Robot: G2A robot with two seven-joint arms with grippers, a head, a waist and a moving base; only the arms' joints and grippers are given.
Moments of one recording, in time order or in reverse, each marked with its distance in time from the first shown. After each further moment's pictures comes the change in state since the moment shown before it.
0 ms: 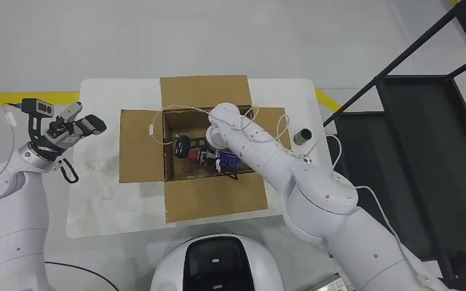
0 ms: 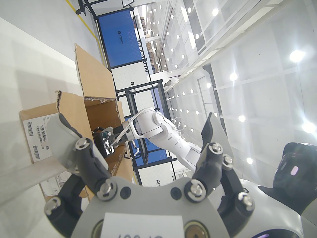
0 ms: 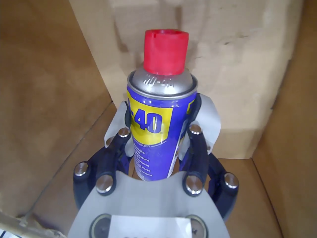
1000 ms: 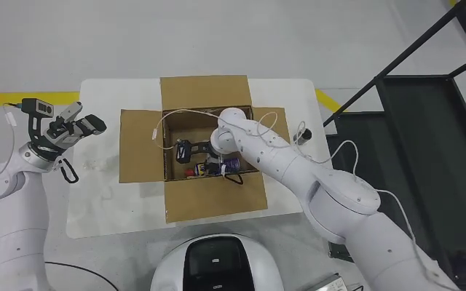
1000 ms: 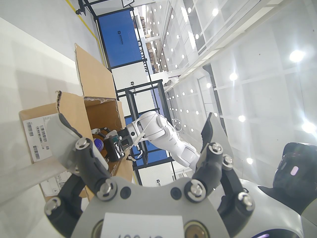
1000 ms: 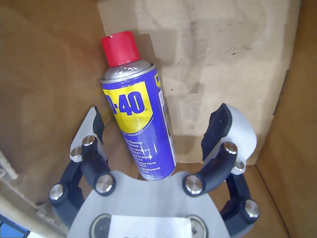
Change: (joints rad) left arm 0.000 0.000 0.000 0.000 0.000 0.000 0.000; right arm -0.088 0.173 0.037 -0.336 0.032 0.037 0.064
